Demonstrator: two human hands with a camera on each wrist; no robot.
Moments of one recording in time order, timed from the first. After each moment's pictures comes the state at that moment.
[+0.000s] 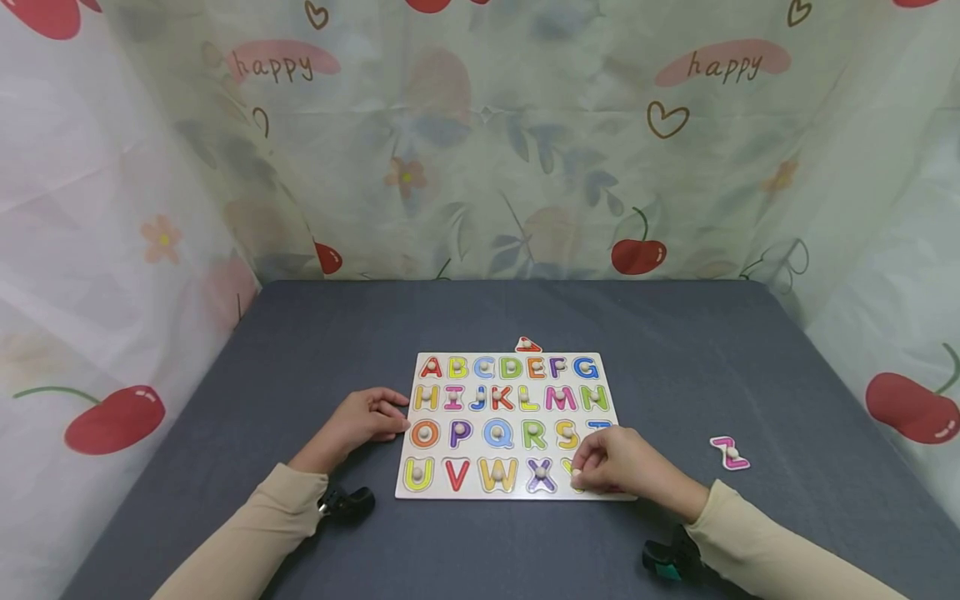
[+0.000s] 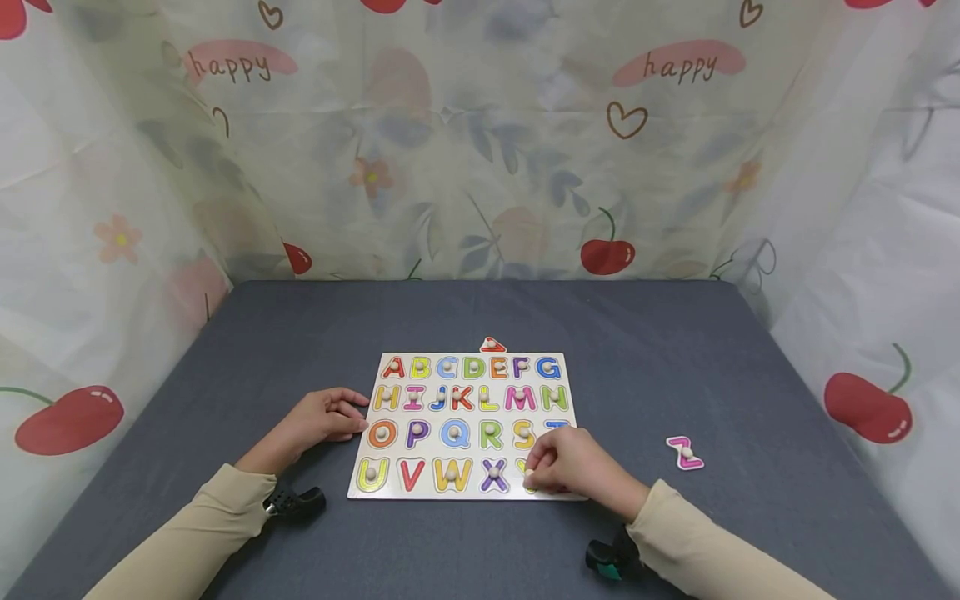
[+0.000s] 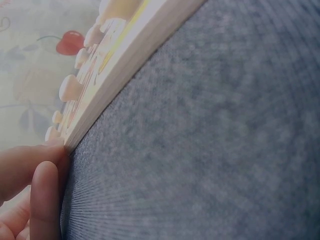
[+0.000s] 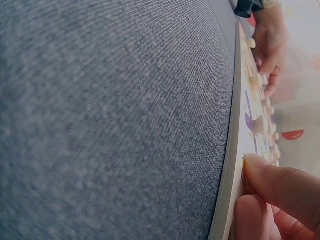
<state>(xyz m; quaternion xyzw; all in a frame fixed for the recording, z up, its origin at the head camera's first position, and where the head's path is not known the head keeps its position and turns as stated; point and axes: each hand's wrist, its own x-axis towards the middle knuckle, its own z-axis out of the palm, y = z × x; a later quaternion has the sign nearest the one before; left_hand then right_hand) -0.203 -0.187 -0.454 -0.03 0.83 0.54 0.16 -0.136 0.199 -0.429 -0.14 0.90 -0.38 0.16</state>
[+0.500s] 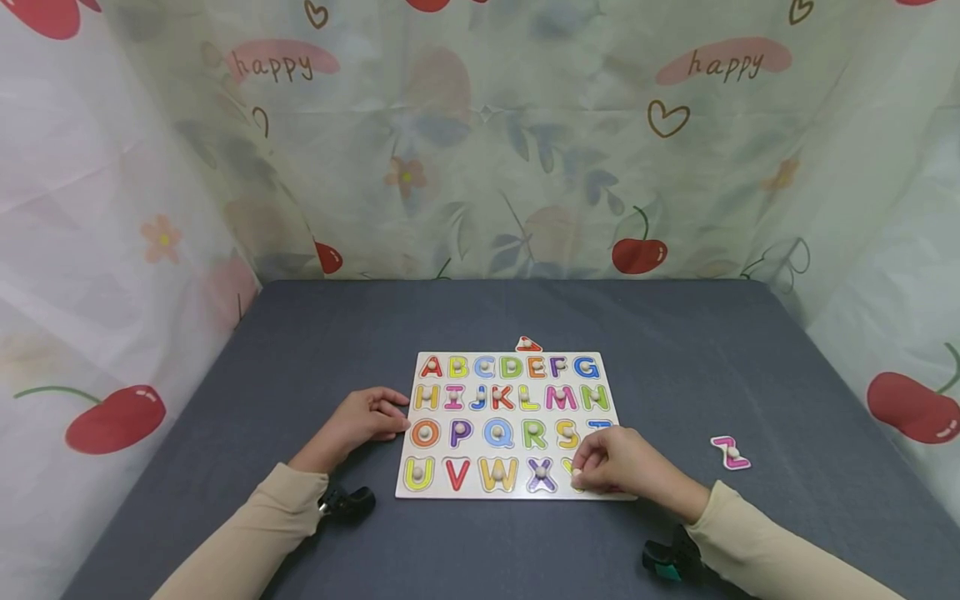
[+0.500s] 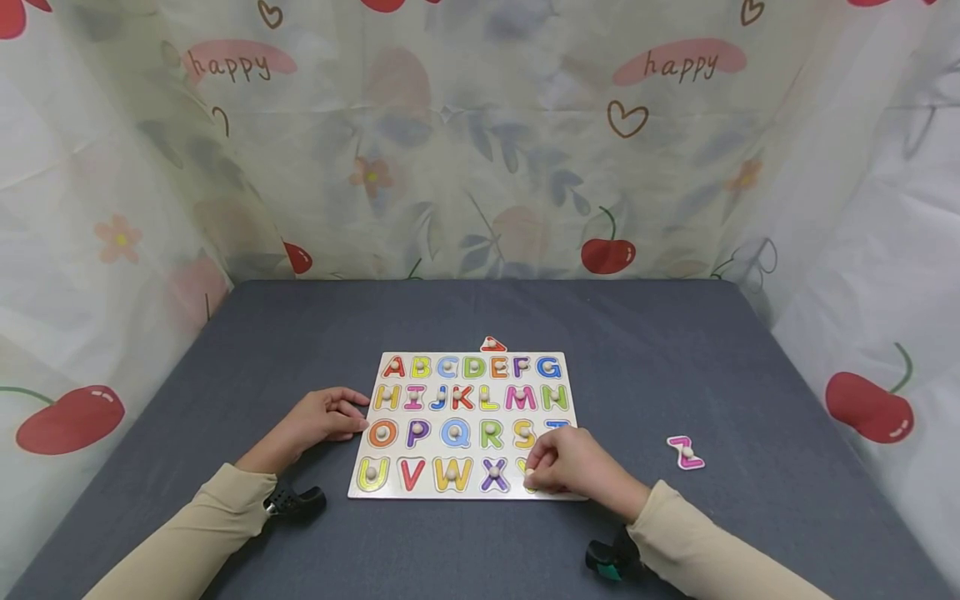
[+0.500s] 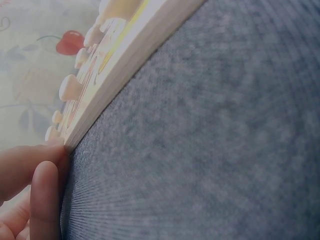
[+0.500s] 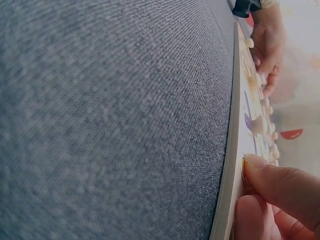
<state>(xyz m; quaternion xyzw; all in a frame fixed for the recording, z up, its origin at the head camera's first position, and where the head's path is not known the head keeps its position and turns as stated) -0.203 -0.187 -0.455 -0.04 0.82 0.54 0.16 -0.136 0.199 -0.428 -0.13 0.90 -0.38 0.17</state>
